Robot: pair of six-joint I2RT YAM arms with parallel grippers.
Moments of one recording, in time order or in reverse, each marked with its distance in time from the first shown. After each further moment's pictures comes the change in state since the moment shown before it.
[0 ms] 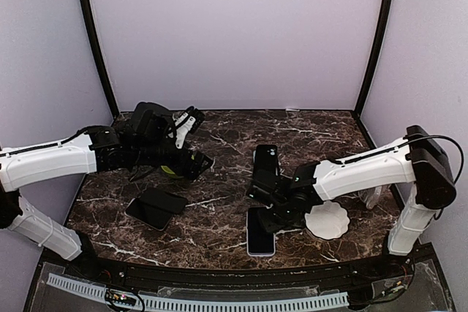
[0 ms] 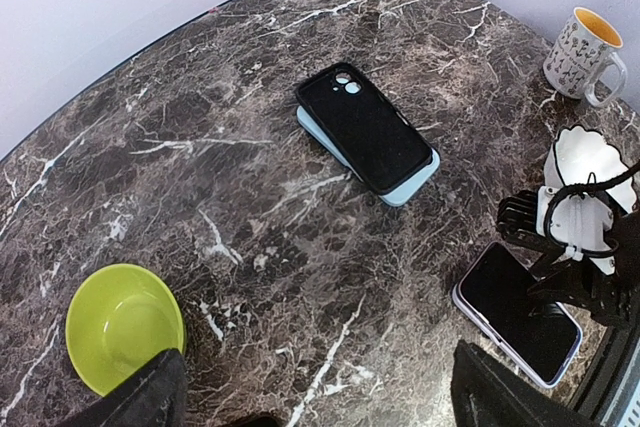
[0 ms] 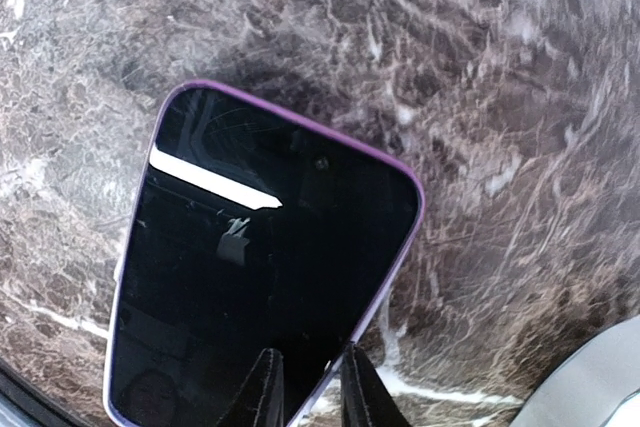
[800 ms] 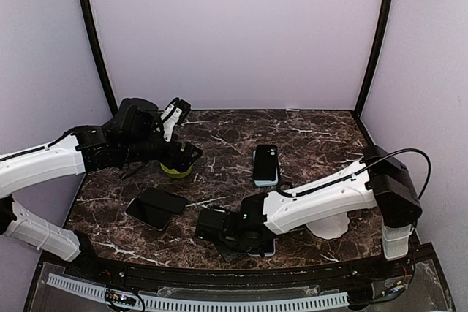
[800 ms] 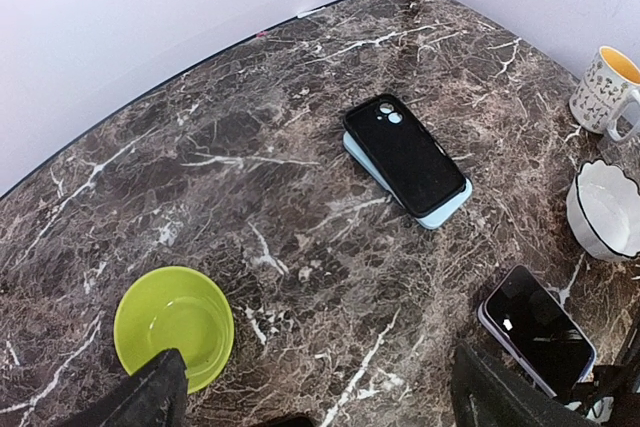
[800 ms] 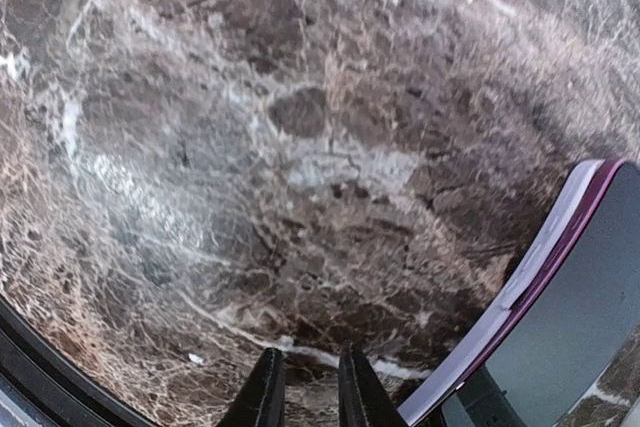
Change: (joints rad) left arm 0.031 -0.081 -0.023 0.005 -0.060 -0.003; right arm 0.281 0.305 0.374 -0.075 0.141 0.027
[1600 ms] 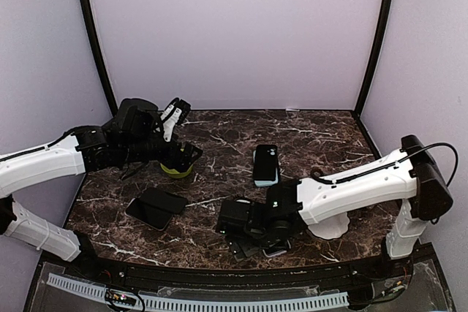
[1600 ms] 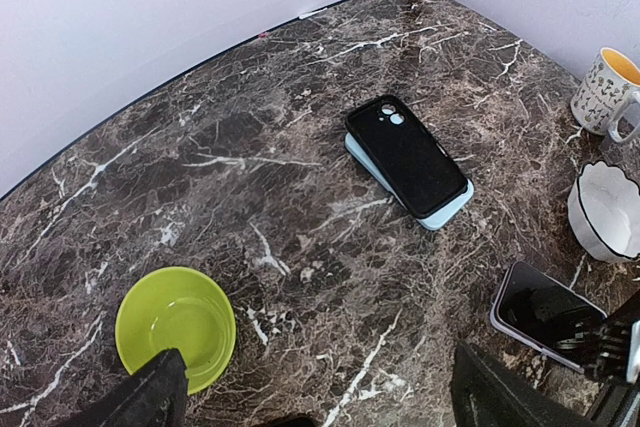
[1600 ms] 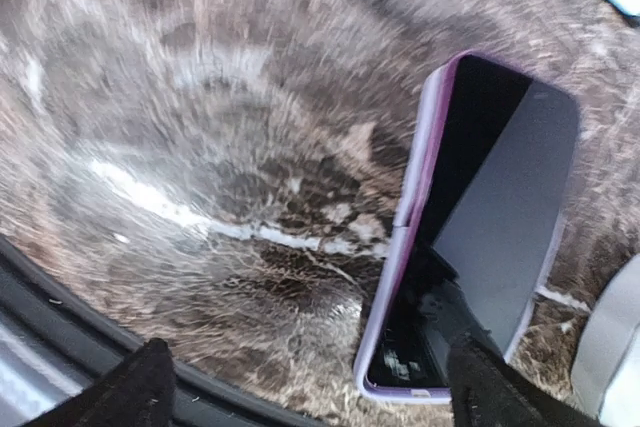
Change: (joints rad) left arm 0.006 -0.005 -0.004 0.003 -0.003 -0.002; right arm -0.001 -0.200 -0.114 -0.147 0.004 0.132
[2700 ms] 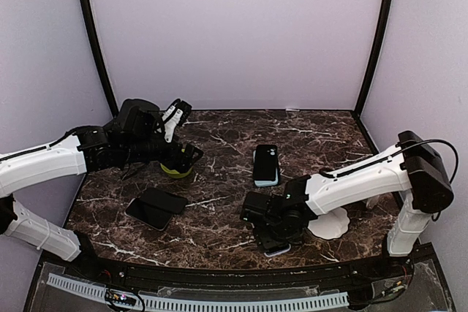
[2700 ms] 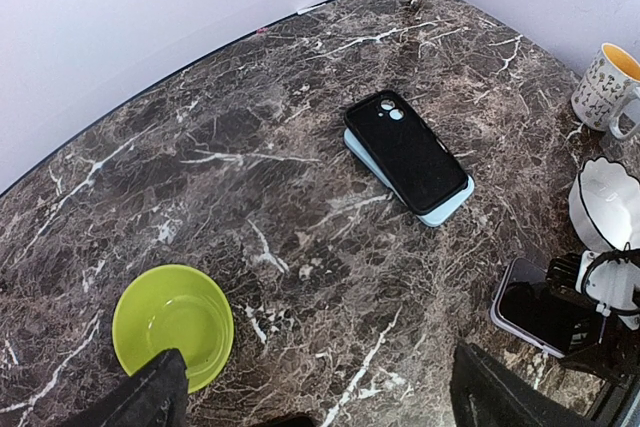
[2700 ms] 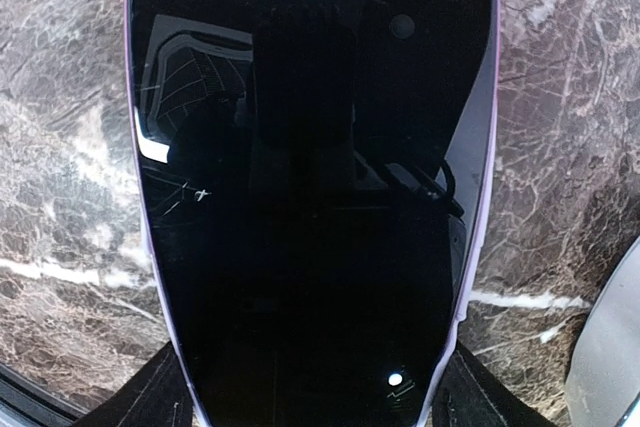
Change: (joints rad) left arm 0.000 0.010 0.000 0.000 0.004 0.000; right arm -0.162 -0.055 -0.233 0.099 -0.140 0.061
